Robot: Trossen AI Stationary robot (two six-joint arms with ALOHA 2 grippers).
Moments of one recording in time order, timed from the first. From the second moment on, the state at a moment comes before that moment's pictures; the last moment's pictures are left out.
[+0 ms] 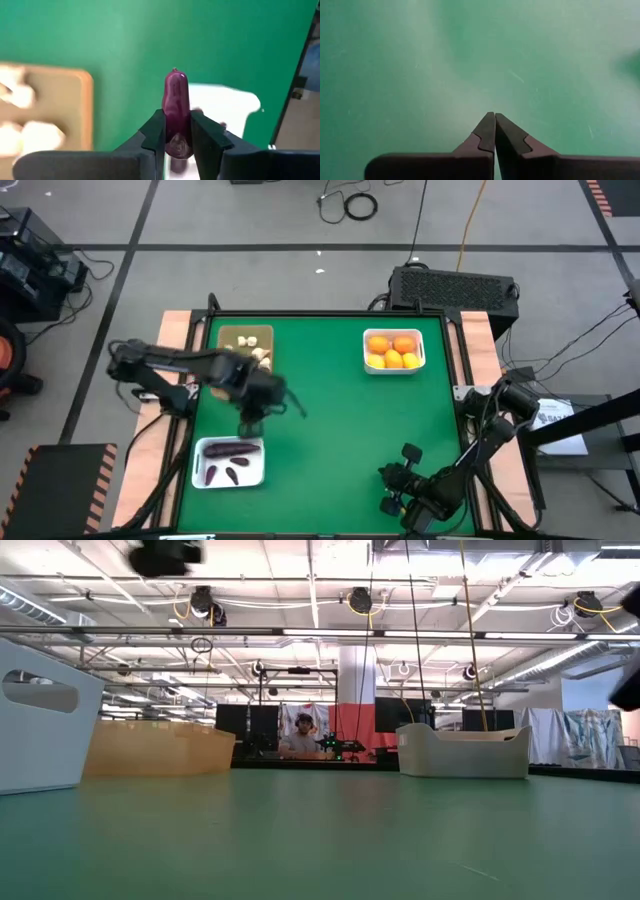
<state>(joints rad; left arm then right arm) -0.16 1.56 1.62 -1.47 0.12 -0.32 0.90 1.84 1.17 -0.80 0.74 1.29</state>
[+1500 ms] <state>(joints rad) -0.72 1.44 1.04 -1.01 -0.27 -0.67 0.54 1.84 1.17 -0.29 0.62 0.64</state>
